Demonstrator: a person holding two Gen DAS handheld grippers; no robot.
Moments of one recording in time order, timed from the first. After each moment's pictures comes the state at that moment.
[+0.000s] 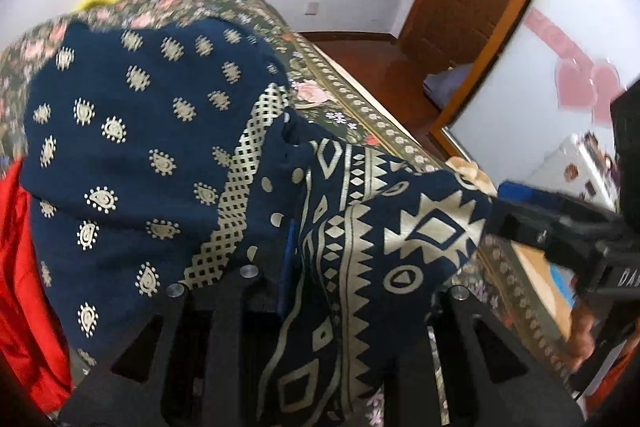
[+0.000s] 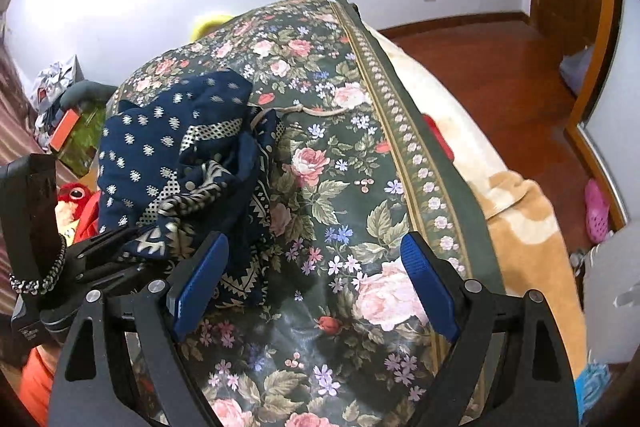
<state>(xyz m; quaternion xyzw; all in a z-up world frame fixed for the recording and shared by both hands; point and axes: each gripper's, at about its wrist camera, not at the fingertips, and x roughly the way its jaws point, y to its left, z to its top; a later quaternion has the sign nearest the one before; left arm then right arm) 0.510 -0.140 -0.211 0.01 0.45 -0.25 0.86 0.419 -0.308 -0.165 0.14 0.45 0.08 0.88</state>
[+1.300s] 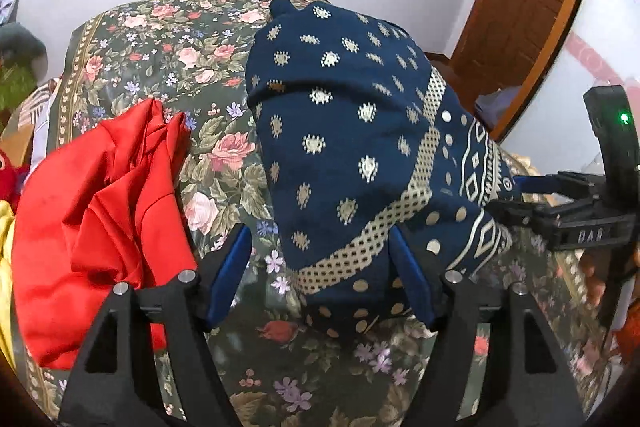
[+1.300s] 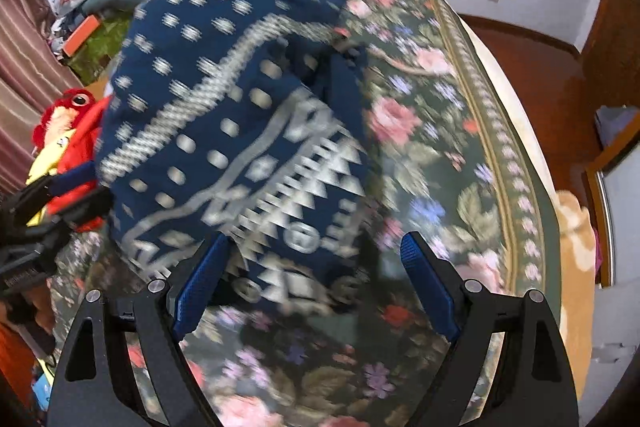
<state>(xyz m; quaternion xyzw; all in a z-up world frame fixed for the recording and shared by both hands) 0.457 -0.021 -0.205 0.01 0.43 -0.16 0.89 0.441 -0.238 -0.213 0.03 0.53 0.14 0.84</state>
